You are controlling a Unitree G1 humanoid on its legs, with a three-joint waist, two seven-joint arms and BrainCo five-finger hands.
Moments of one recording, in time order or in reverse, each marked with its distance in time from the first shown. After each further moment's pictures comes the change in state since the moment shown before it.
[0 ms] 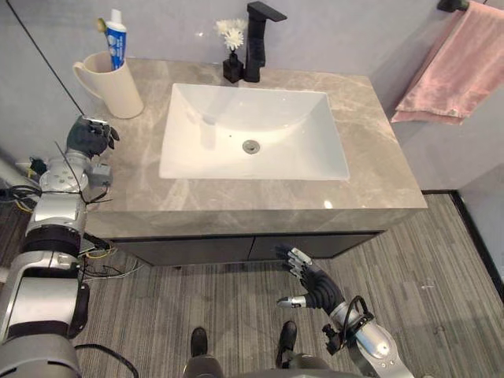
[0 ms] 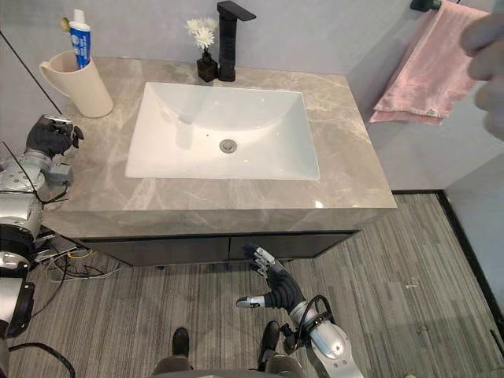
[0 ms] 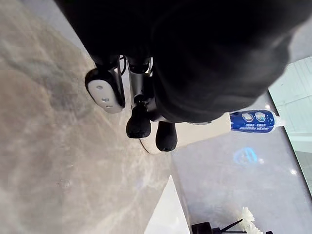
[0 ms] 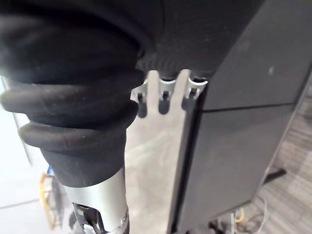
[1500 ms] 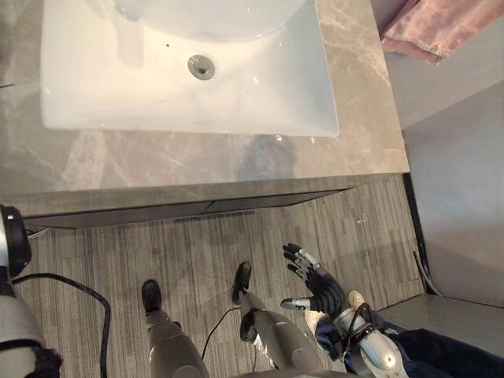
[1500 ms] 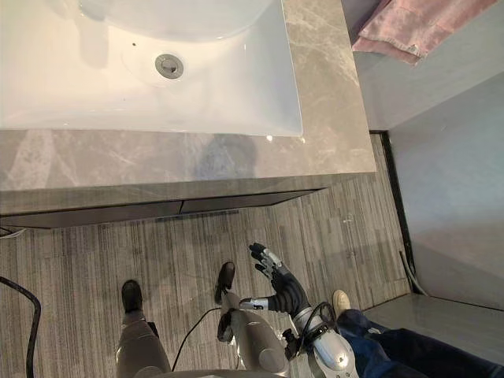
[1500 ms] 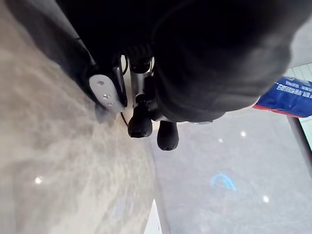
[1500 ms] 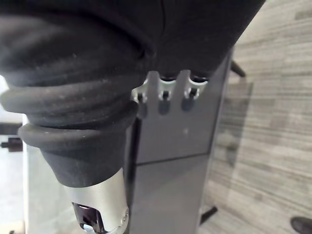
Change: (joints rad) left arm -0.591 0.242 -0.136 0.181 -0.013 -0.048 0.088; right arm 0.069 0.034 -0.018 -0.062 -0.018 -0.046 -0.022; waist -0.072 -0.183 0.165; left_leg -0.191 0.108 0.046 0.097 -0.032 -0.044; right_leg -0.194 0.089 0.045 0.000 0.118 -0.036
